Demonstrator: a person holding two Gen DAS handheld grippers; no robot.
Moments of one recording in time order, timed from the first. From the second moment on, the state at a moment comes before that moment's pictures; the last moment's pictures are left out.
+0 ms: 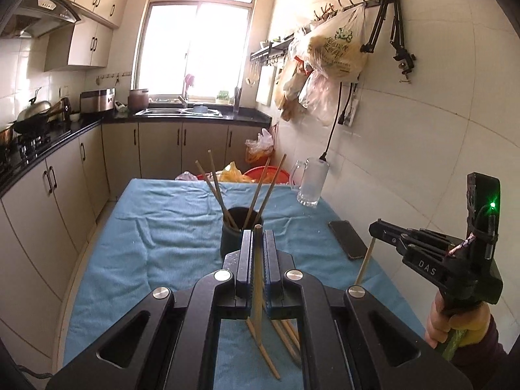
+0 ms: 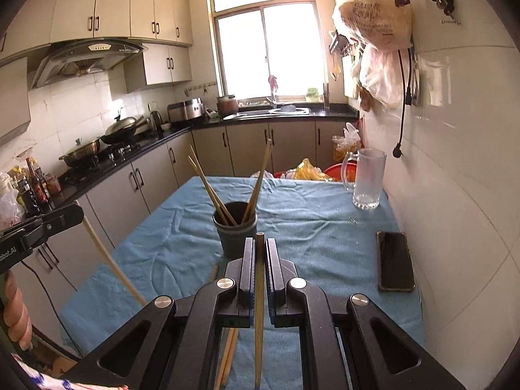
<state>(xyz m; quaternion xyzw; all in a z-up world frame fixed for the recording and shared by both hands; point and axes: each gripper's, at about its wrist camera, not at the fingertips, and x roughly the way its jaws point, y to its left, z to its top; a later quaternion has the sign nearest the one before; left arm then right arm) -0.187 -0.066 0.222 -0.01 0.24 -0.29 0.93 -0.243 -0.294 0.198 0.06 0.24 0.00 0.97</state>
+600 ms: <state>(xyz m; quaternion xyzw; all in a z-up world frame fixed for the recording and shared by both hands) -0.123 -0.082 0.279 -0.02 0.22 -0.28 0.93 -0.185 -0.294 0.260 0.05 0.20 0.02 0.98</state>
